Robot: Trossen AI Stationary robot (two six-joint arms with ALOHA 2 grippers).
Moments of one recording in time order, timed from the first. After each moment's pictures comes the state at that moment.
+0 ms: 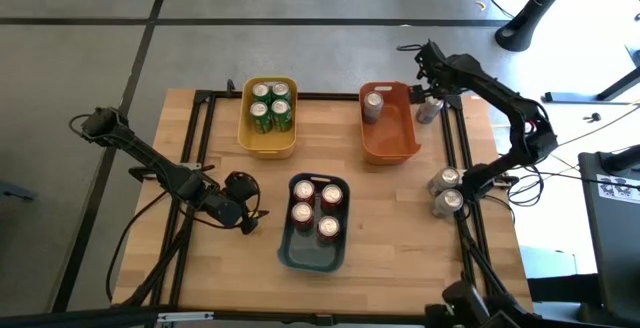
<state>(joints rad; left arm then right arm) -0.53 1.10 0.60 -0.46 -0.55 -0.91 -1.00 1.49 1.26 -1.05 0.30 0.31</state>
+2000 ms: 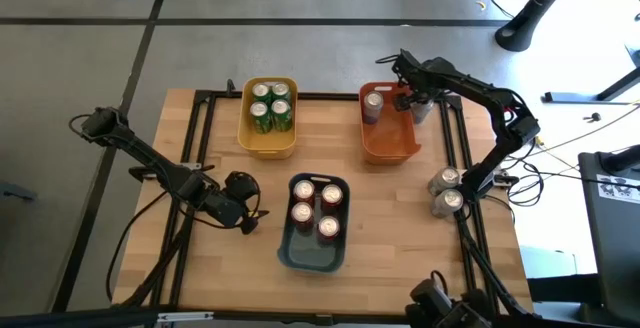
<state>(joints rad) -0.53 1.10 0.60 -0.45 -0.55 -0.91 -0.90 1.66 1.29 -1.03 0.34 0.36</state>
